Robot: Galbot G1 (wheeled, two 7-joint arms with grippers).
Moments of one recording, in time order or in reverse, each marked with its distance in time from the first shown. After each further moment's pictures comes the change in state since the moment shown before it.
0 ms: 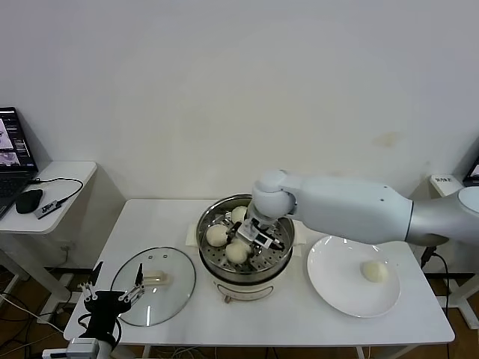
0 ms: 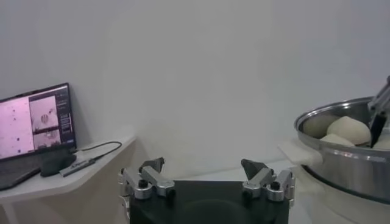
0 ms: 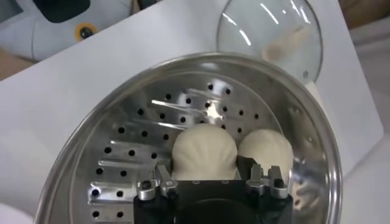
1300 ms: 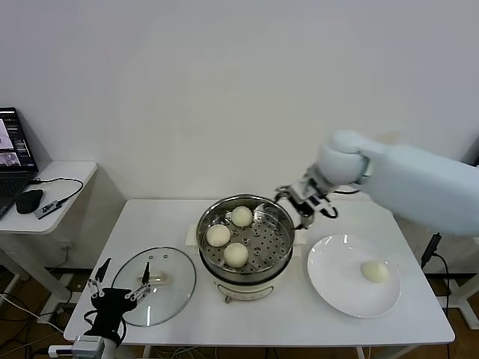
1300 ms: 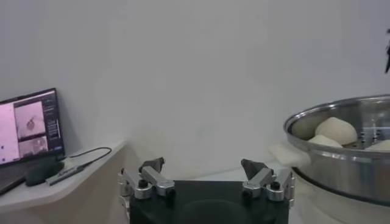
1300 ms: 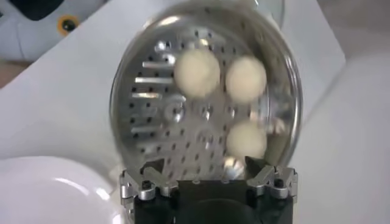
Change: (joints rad) left arm -0.012 0.044 0.032 0.000 0.001 -0.001 0.000; right arm 0.092 -0.366 0.124 0.108 0.089 -0.193 -0.087
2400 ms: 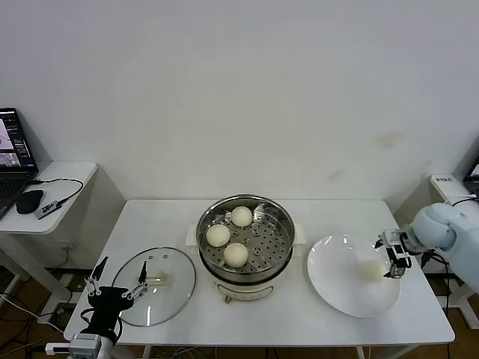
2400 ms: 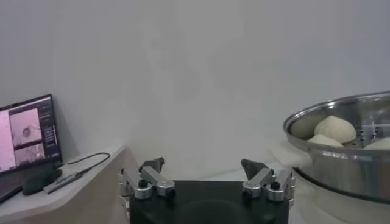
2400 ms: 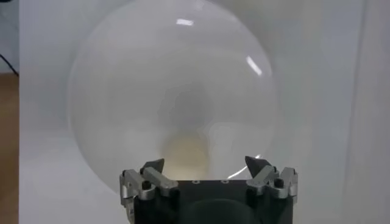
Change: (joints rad) left arm -0.005 0.028 -0.016 0.011 -0.010 0.001 -0.001; right arm -0.770 -0.273 0.605 -0.219 -0.302 -0.028 0.017
